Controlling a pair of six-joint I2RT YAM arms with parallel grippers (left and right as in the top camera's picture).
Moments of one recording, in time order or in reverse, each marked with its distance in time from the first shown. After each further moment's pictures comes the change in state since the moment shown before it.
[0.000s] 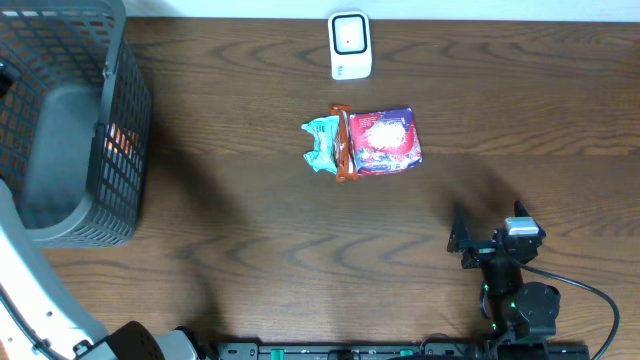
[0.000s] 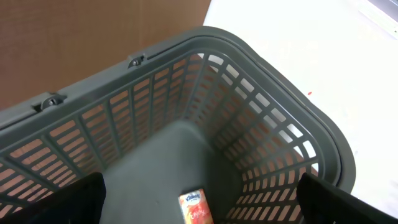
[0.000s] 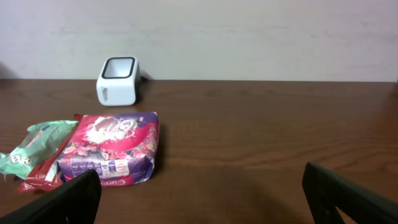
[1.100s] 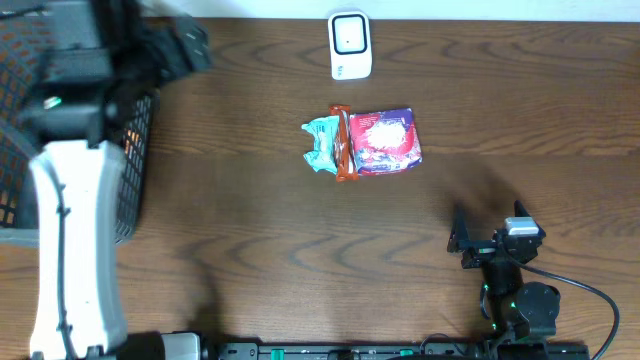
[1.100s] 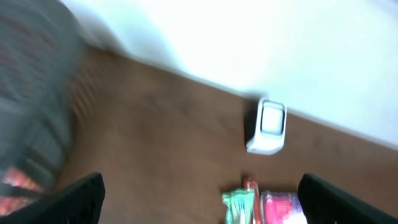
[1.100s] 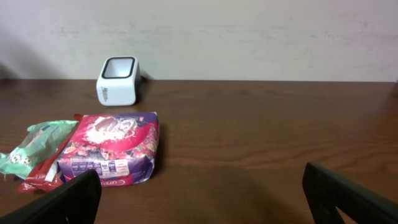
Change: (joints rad) left arm -0.541 0.020 -0.005 -0.036 0.159 0.000; right arm 0.000 0.000 0.000 0.000 0.000 0.000
